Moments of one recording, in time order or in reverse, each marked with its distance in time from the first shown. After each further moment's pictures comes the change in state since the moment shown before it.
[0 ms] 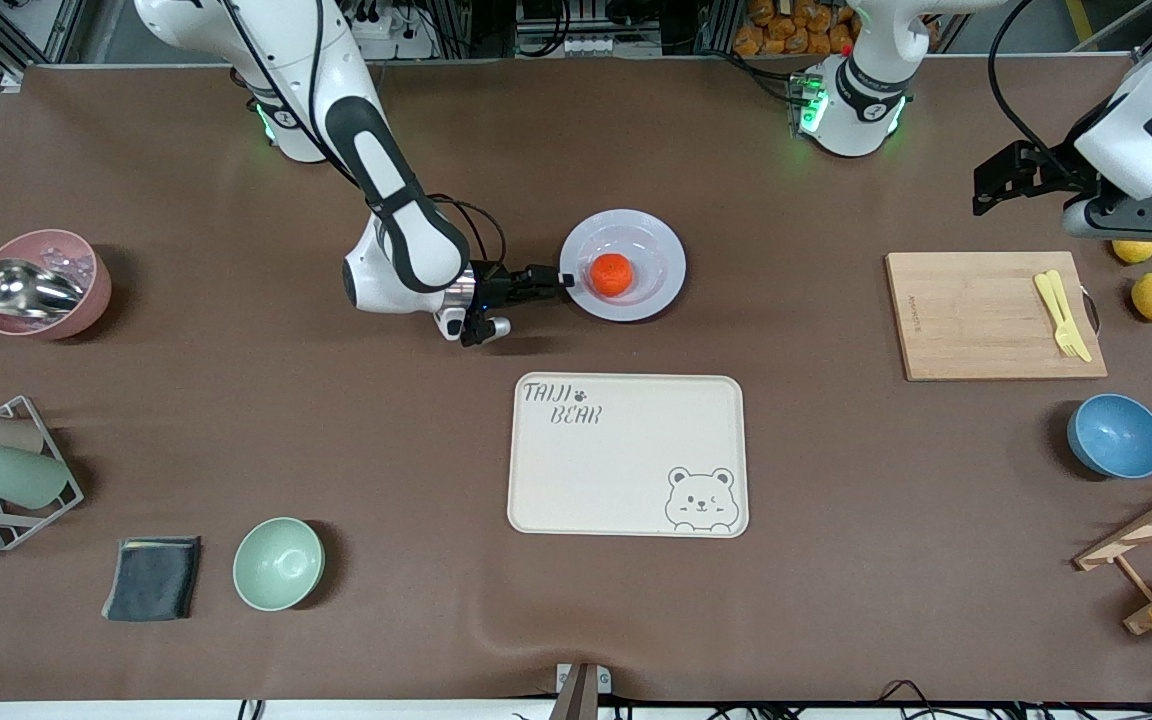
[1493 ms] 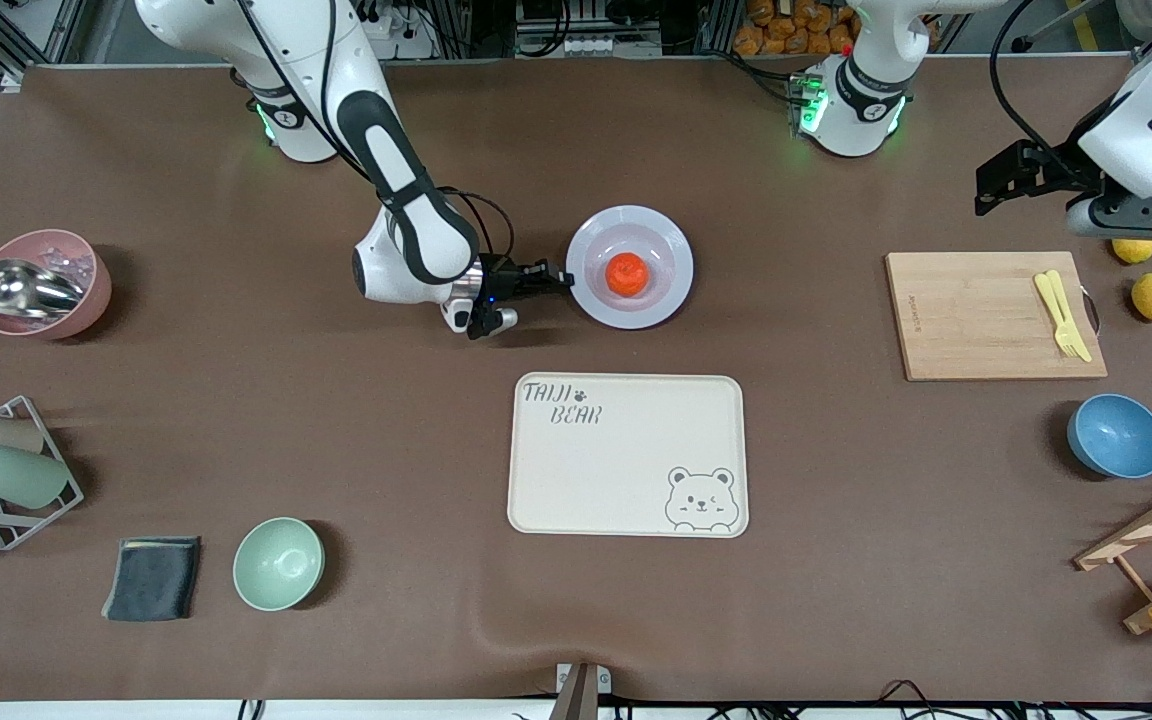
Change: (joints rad) left arm 0.002 -0.003 0.001 0.000 0.000 0.003 0.000; right arm 0.042 -0.003 -0.001 -0.011 0.061 0.032 -0.050
